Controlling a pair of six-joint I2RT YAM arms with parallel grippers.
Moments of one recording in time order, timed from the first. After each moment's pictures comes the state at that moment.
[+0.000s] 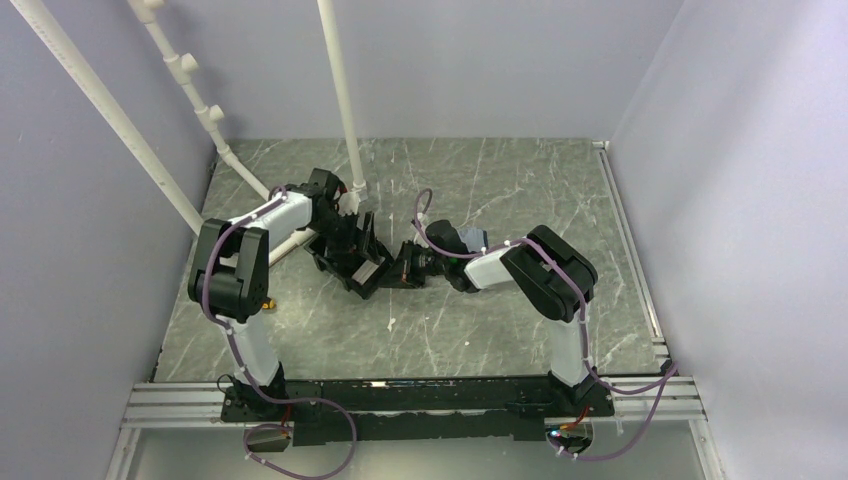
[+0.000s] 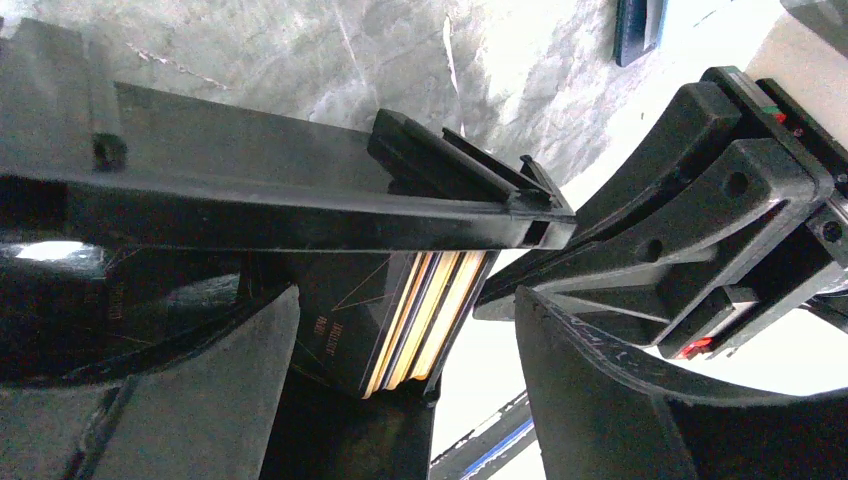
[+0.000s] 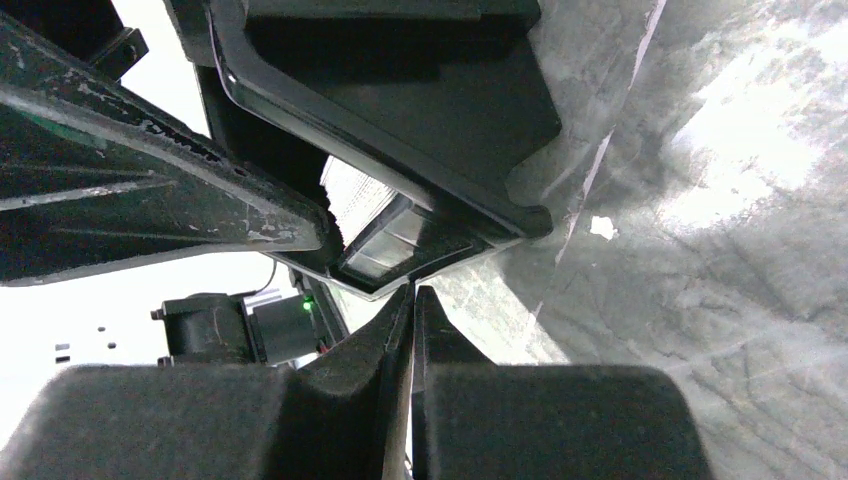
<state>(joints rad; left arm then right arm) -0.25 1.85 1.26 -0.70 0.54 -0.16 0.72 2.00 0.91 0.57 -0.58 1.04</state>
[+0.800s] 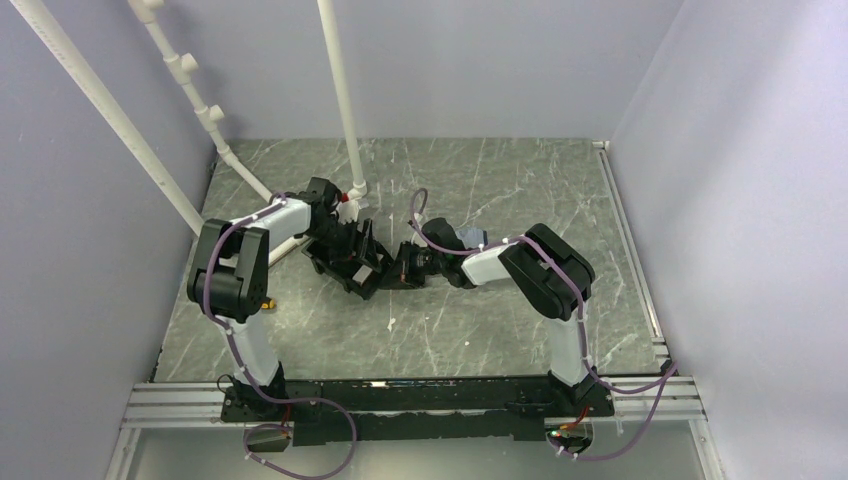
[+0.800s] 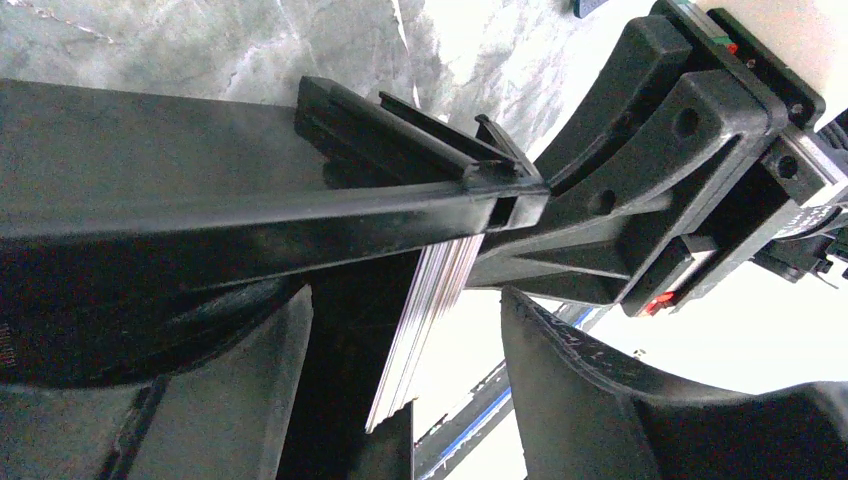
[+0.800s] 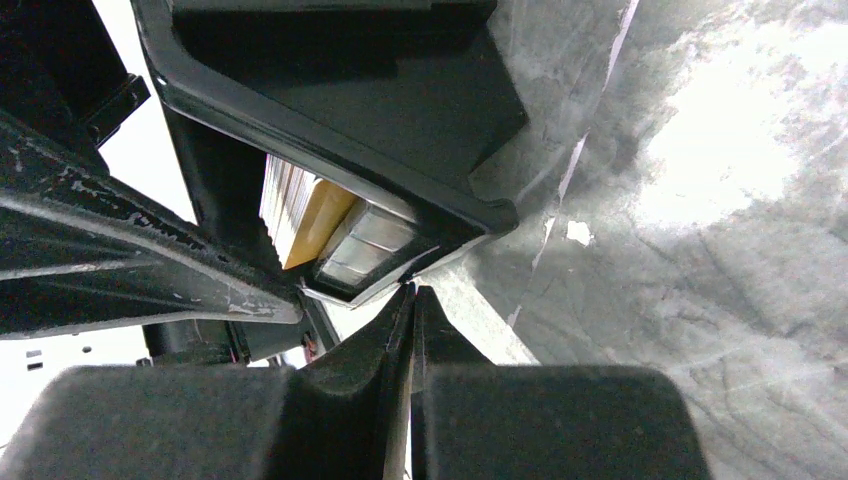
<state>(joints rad) -0.24 1.85 1.18 -0.67 0.68 -0.15 0.72 2.02 0.96 0.47 -0.59 0.99</state>
